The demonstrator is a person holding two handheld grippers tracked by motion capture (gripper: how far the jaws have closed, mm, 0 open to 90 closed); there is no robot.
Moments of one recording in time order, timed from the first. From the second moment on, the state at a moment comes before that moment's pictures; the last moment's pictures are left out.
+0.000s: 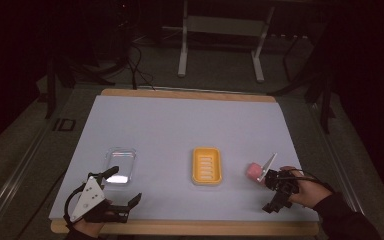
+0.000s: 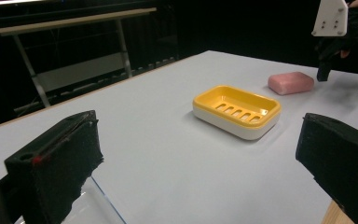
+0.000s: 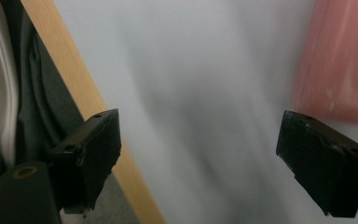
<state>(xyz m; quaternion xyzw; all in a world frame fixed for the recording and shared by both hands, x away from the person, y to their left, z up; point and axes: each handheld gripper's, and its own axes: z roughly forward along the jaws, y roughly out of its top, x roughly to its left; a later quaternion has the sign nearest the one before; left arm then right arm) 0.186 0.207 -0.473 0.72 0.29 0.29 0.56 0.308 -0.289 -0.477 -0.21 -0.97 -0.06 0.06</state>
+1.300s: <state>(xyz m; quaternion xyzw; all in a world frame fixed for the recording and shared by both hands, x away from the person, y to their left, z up) 0.187 0.207 -0.474 0.72 0.29 0.28 0.56 0.348 -0.327 -0.473 -0.26 -0.96 -0.06 0.01</state>
